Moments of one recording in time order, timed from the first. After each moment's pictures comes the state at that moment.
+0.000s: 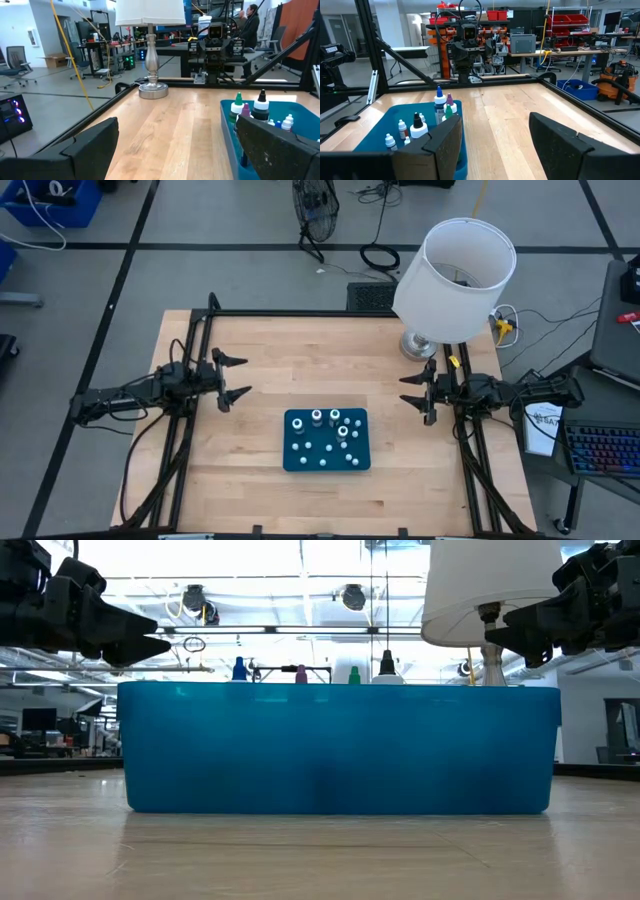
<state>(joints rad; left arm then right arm) 0.16 0.05 0.01 0.07 -0.05 0.05 0.09 0.11 0.02 0.13 0.21 0.04</state>
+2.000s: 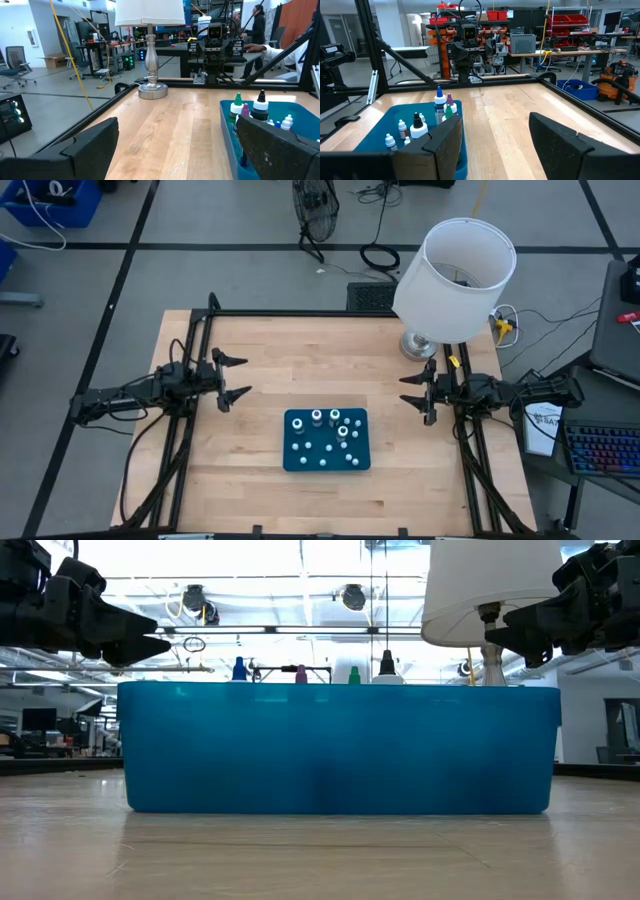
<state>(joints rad) 0.16 0.05 0.01 0.07 -0.05 0.05 0.09 0.11 0.02 0.13 0.21 0.04</state>
